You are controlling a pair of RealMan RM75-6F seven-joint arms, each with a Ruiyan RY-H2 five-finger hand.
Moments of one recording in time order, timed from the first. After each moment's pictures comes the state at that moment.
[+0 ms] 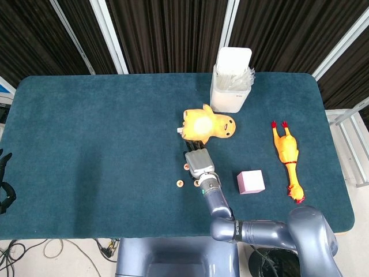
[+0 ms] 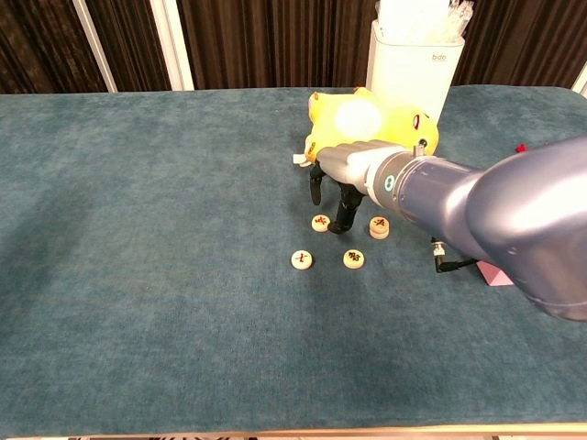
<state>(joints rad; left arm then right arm) -0.04 -1.09 -0.10 -1.71 1.44 1.57 0.13 1.09 -1.84 0.27 -1.38 -0.42 1.04 -0.88</state>
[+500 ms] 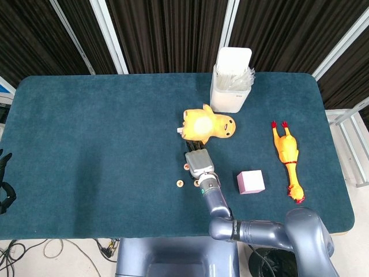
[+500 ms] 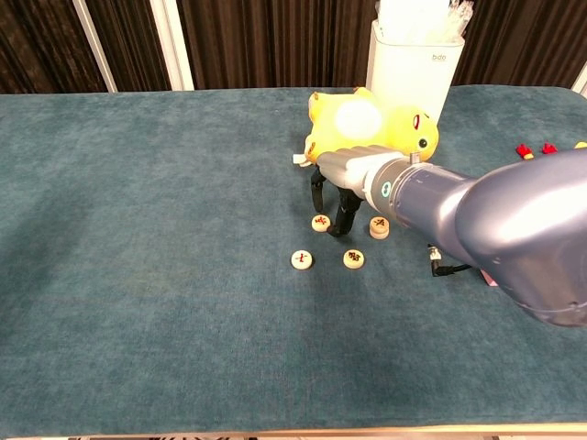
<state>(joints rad) -0.04 -1.09 -0.10 -1.71 1.44 1.57 0.13 1.08 -1.87 0.27 -1.32 -0.42 1.02 -0.86</state>
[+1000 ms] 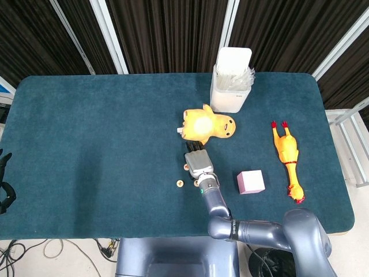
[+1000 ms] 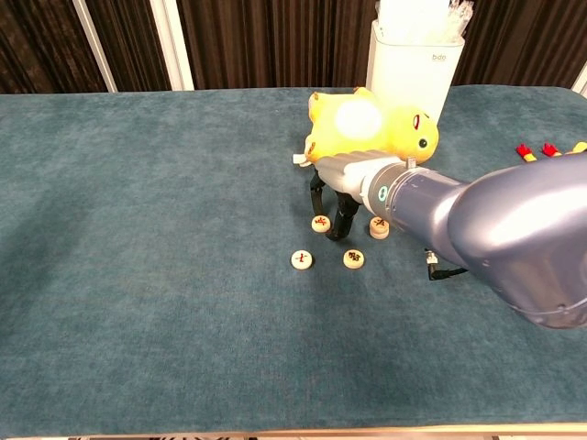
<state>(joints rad) -0.04 -1.09 -0.10 -1.71 1.44 1.57 0.13 1.08 -1.89 0.28 -1.29 -0.42 1.01 -0.86</state>
